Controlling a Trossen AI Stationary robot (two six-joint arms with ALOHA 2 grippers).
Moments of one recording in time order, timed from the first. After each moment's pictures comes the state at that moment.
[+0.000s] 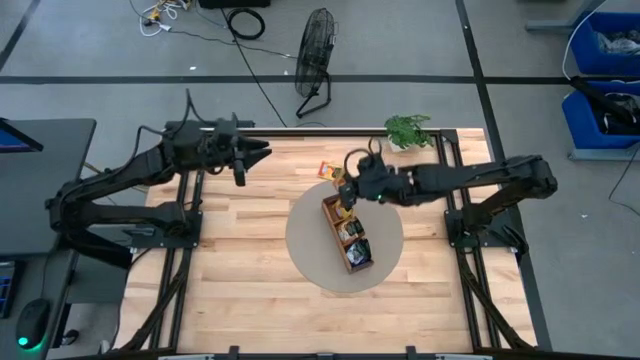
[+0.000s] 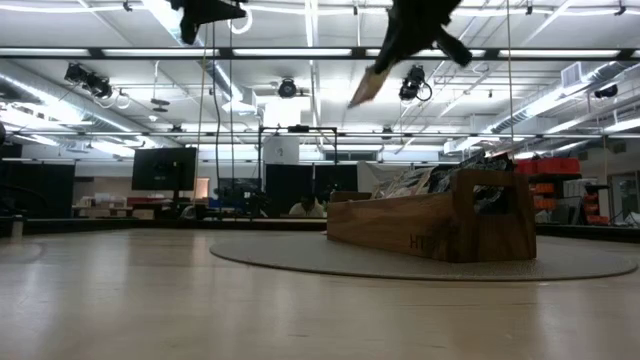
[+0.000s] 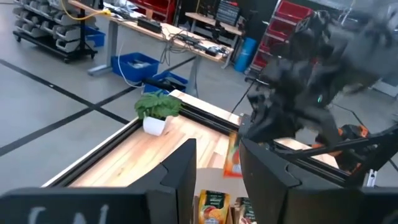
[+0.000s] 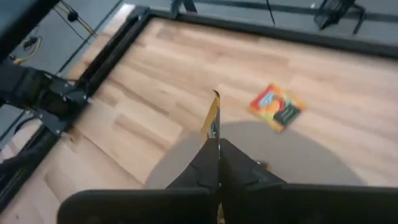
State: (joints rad) left arm 0.36 0.87 0.91 -0.16 0.06 -0.28; right arm 0.07 1.45 1.29 -0.66 0.53 0.99
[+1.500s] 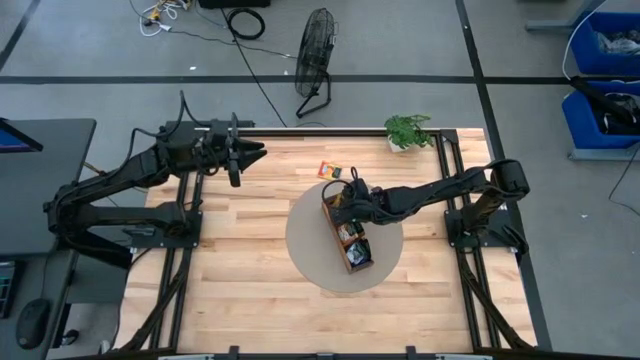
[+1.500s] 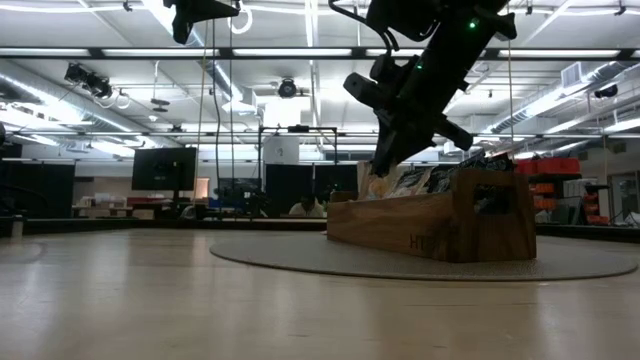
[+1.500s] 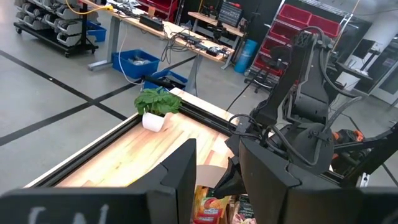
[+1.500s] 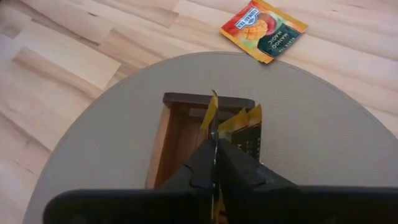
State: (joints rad) left arm 0.37 0.82 0.90 -0.20 0.05 -0.32; right arm 0.08 1.67 1.06 -0.43 0.50 1.04
